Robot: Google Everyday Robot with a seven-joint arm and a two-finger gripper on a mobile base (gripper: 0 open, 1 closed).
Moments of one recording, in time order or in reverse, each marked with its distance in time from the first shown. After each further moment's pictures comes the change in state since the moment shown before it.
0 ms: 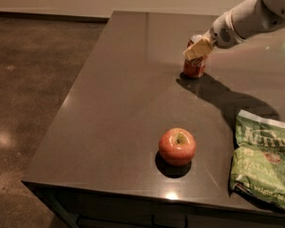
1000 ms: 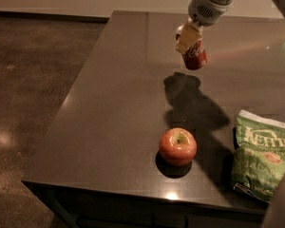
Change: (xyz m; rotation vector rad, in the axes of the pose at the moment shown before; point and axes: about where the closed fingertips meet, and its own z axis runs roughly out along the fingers) arm -0.043 0.038 -0.020 0.032 0.346 -0.279
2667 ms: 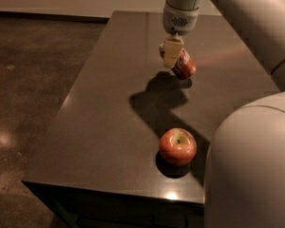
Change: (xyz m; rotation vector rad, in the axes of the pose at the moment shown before) arm -0.013 0.037 0.044 -0.194 0.215 -0.287
